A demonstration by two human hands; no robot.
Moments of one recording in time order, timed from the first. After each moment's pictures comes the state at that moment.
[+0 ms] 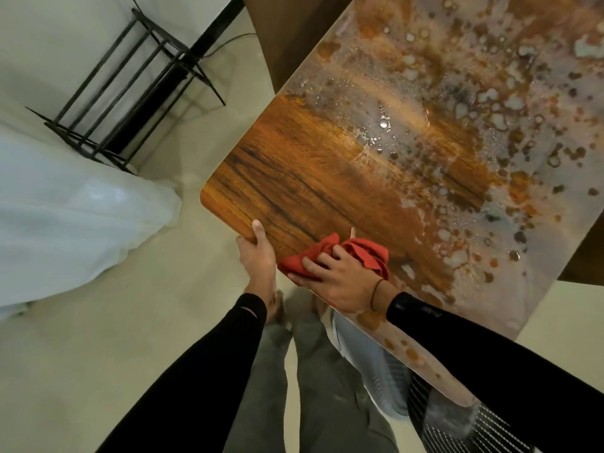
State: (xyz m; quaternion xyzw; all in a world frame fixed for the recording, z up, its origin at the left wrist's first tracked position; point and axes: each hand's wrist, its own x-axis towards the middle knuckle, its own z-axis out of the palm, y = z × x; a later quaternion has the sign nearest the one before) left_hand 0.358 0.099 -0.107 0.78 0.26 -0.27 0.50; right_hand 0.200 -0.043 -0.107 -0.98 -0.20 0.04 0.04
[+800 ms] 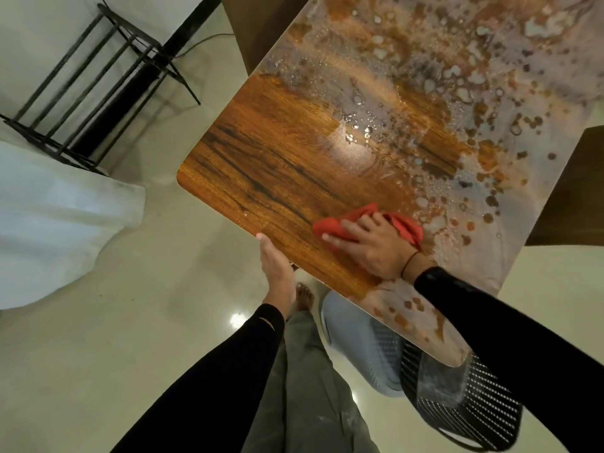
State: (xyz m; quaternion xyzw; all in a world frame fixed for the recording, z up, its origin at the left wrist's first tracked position) left_hand 0.261 0.098 -0.096 0.67 0.22 -0.37 0.60; right_hand 0.127 -0.104 -0.107 -1.00 -0.06 0.06 0.01
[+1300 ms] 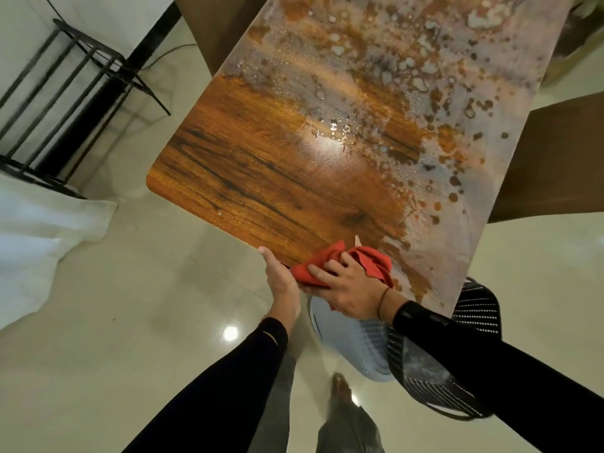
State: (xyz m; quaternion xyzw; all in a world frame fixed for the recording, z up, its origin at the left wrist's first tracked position) left_hand 0.201 0.092 -0.100 0.62 0.25 -0.42 0.62; right_hand 0.064 -0.019 -0.107 -0.99 -0.10 0.06 0.03
